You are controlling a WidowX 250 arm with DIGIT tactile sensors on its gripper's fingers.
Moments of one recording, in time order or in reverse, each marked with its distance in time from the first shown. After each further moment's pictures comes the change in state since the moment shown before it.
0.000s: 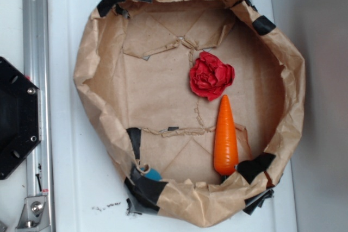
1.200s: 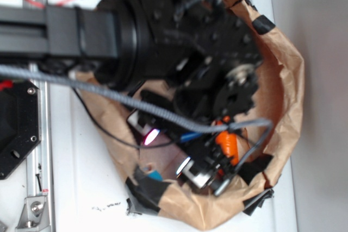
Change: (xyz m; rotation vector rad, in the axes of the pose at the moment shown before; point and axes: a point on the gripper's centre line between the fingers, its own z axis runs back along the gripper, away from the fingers) arm 0.102 -0.027 -0.181 -0.228 0.486 0.786
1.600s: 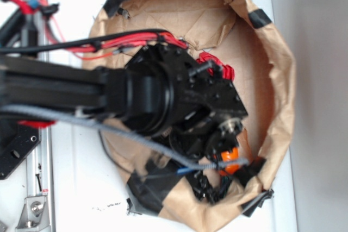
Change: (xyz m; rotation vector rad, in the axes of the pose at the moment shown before) arm -0.009 -0.011 -0.058 0.046 0.094 -0.016
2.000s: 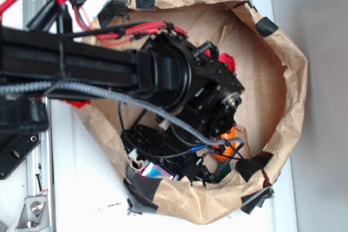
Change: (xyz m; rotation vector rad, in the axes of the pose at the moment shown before) arm -0.017 -0.011 -0.021 -0.013 0.134 -0.019
